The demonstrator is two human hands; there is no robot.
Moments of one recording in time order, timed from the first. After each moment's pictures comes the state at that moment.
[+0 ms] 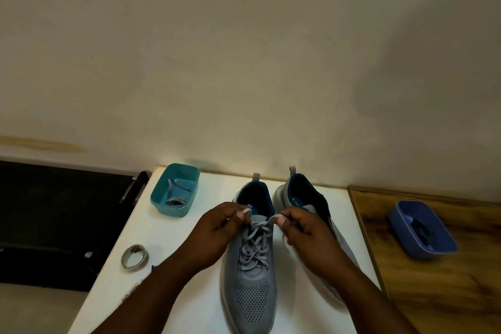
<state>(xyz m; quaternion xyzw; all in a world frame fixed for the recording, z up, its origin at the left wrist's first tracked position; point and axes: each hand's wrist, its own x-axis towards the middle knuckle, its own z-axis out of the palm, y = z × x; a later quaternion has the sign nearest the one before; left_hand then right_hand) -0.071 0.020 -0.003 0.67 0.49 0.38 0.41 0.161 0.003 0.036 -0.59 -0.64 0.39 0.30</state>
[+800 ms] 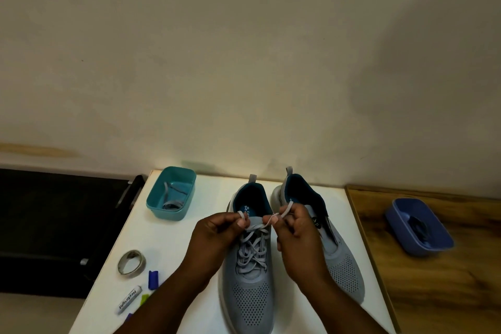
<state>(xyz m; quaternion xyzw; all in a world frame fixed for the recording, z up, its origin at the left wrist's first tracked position) -0.049 0.006 -0.006 0.45 0.49 0.50 0.55 0.128 0.001 0.010 -0.58 -0.50 0.42 0.49</state>
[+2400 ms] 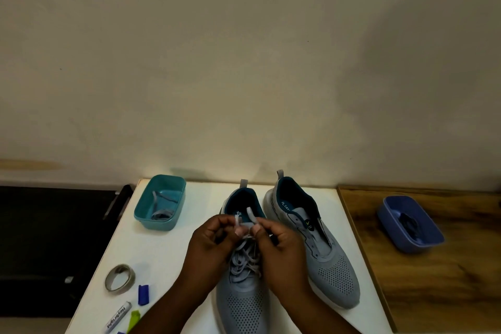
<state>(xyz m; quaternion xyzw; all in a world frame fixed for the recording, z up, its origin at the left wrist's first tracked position) -0.037 0.008 -0.004 0.45 0.48 0.51 0.56 0.110 -0.007 -0.002 -0.56 -0.51 0.39 0.53</state>
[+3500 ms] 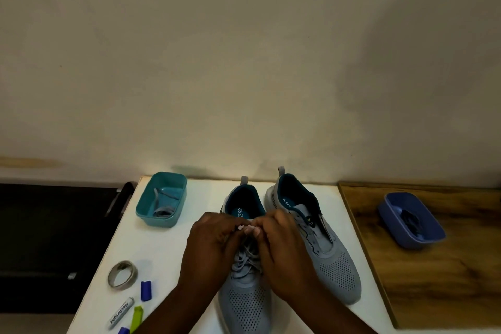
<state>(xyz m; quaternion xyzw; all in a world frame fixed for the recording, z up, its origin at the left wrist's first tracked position) -0.047 0.012 -0.015 0.72 0.52 0.43 0.17 0.125 -0.006 -0.008 -0.58 -0.73 0.12 0.33</state>
